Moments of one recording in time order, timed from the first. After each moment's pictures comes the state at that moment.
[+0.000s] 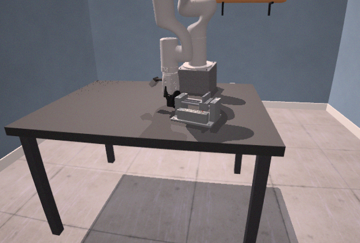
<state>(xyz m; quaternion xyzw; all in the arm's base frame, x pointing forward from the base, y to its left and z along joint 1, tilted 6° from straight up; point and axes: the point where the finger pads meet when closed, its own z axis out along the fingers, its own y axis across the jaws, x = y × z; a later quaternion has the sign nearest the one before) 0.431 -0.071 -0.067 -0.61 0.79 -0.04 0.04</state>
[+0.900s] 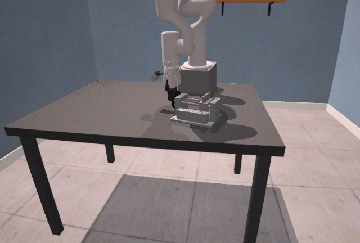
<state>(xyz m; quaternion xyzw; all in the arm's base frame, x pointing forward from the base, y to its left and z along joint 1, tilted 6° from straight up) 0.413 -0.066 -0.042 -0.61 0.79 -0.04 0.04</state>
